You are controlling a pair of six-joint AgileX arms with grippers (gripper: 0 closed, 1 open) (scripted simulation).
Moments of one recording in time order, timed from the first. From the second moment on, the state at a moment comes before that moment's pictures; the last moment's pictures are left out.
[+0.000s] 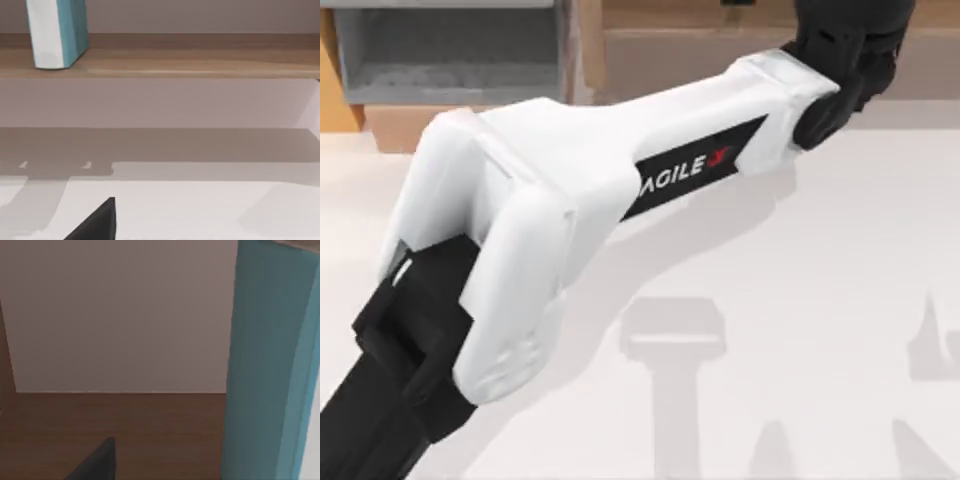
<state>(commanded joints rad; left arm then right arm) -0.87 2.52 2.21 0.32 -0.82 0.01 0.00 0.00 0.00 0.00 0.00 0.00</state>
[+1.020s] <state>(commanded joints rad) -0.88 2.77 2.56 0.23 -0.84 0.01 0.00 0.00 0.00 0.00 0.00 0.00</state>
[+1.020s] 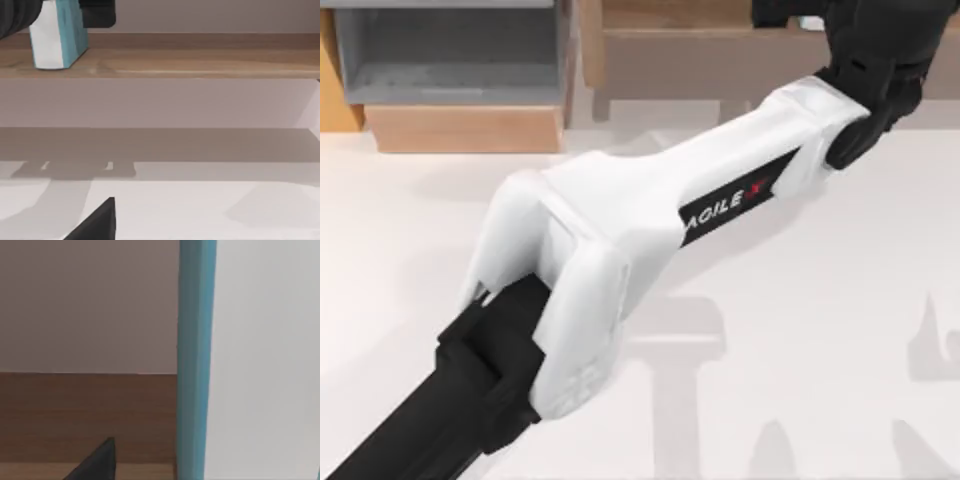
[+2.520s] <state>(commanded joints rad) -0.87 2.91 2.83 0.09 -0.82 0.00 0.00 0.00 0.00 0.00 0.00 0.00</state>
